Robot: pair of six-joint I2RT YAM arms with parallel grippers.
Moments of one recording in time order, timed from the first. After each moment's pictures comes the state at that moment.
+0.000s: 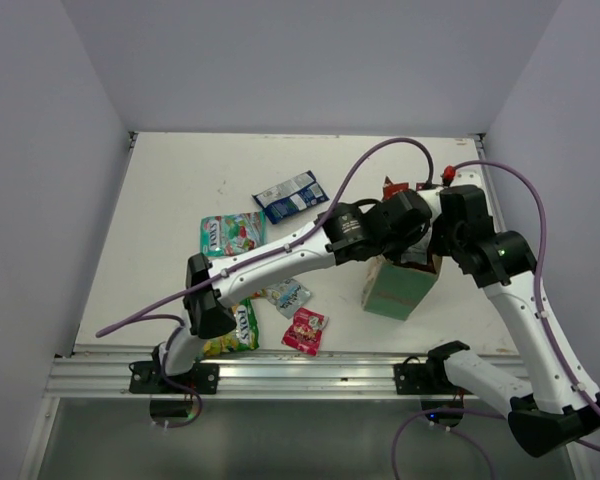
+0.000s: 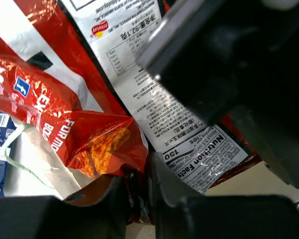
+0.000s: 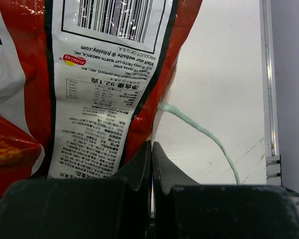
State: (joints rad) left arm -1.21 2.10 2.28 -0.89 -0.29 -0.13; right arm 0.34 0.98 1.22 -1.04 0.40 0.26
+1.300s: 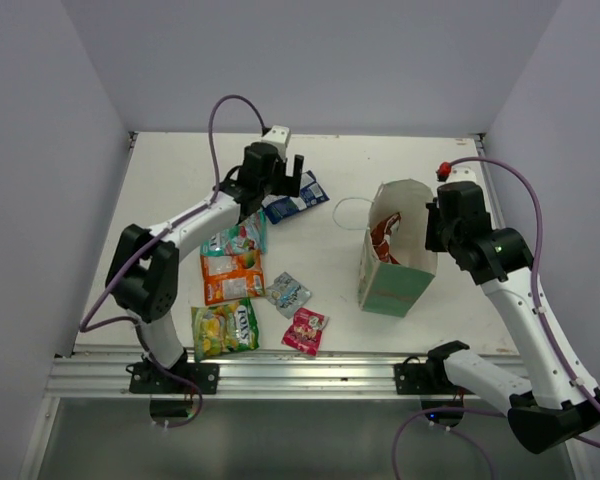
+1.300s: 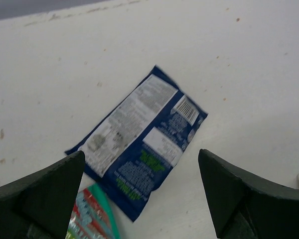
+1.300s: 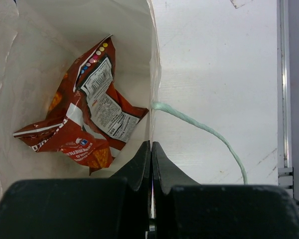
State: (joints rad) left arm -0.52 1.75 1.30 -0.08 -0.21 -0.18; right arm 0.34 1.00 1.22 -1.00 0.36 0.25
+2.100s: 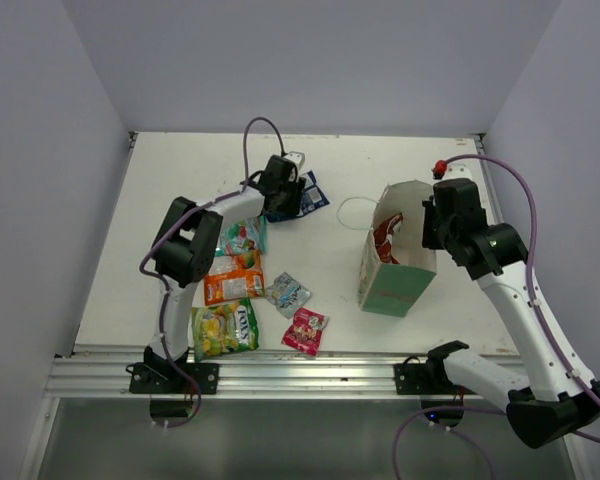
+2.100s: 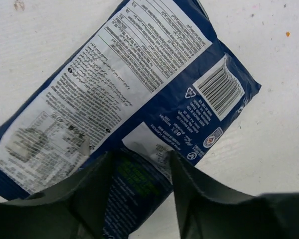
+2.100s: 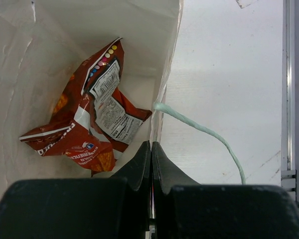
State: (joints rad) left arm -0.49 2.17 1.55 -0.18 -0.04 -0.20; right arm 0.34 1.02 1.22 -0.98 0.34 0.25
